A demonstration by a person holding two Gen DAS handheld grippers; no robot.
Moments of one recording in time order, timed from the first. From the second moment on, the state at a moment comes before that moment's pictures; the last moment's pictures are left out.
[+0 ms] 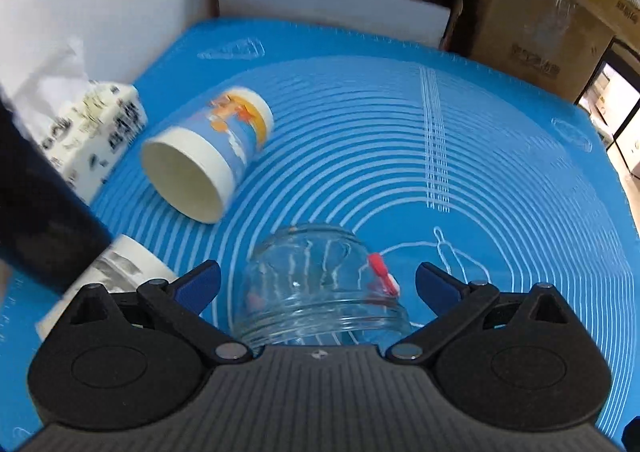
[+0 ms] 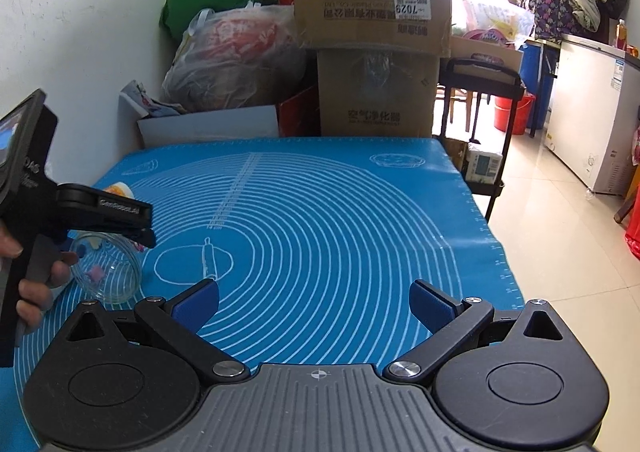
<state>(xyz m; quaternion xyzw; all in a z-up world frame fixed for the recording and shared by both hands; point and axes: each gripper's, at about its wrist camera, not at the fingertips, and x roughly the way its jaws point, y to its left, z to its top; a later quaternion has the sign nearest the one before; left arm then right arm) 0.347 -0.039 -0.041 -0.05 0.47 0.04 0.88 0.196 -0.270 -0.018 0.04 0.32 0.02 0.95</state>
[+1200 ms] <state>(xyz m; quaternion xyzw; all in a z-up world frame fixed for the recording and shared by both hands) 0.204 -0.107 -0.041 0.02 0.46 -0.06 0.89 0.126 -0.285 -0.019 0.04 0.33 -0.01 0.94</state>
